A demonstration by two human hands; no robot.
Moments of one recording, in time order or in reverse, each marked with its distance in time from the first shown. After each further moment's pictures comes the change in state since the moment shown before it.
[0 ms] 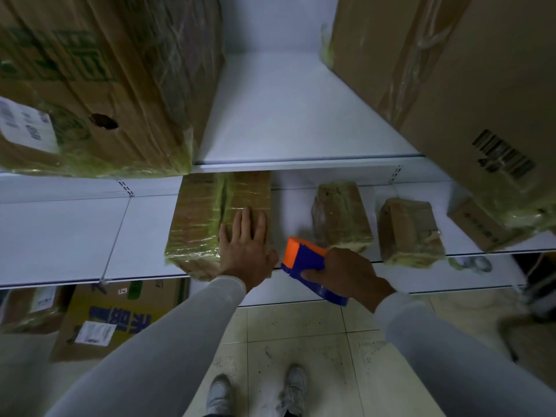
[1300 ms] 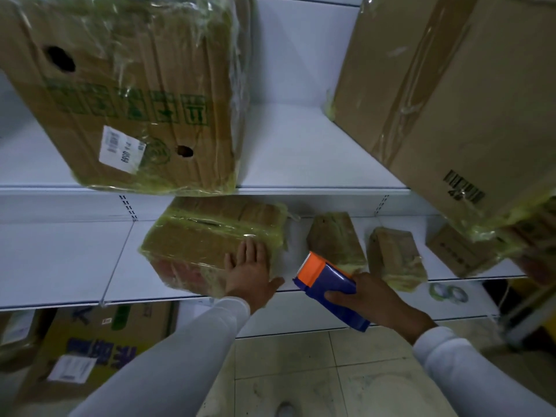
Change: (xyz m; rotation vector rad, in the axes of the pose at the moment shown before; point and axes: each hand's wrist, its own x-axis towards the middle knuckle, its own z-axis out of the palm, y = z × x) left_hand -0.018 -0.015 -0.015 -0.190 -0.138 -0.022; right_hand -0.061 0.015 -0.019 0.423 0.074 -0.073
